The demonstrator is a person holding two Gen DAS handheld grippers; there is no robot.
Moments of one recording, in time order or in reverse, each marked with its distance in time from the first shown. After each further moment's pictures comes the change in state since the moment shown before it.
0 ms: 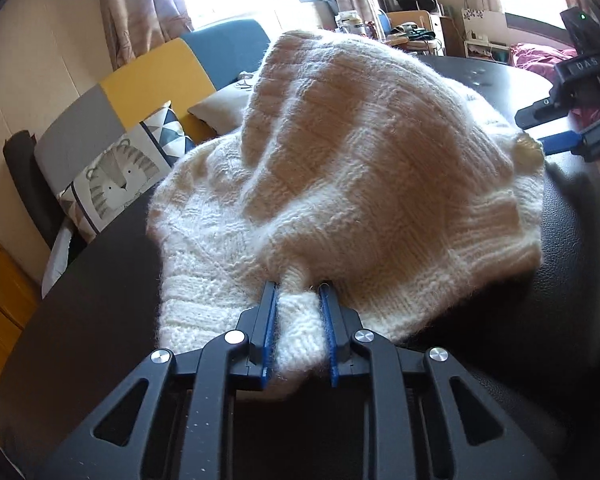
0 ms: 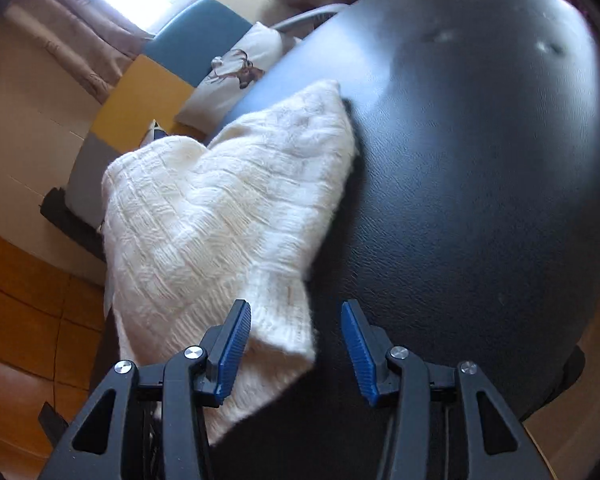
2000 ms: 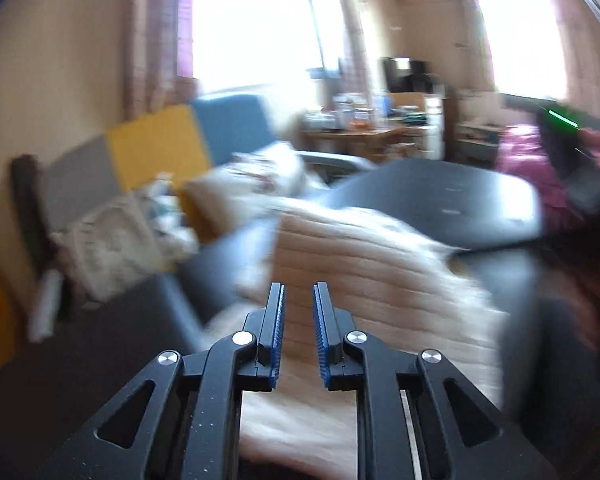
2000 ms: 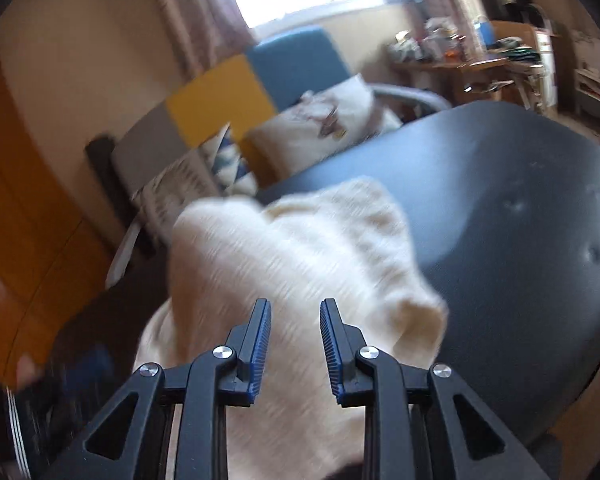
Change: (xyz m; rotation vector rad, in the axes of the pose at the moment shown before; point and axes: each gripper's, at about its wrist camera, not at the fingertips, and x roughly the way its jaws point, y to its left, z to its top) left arm -0.037 0.022 0.085 -0.111 -0.221 -0.004; right arm -0.031 0.077 0.015 -0.435 -0.053 0.020
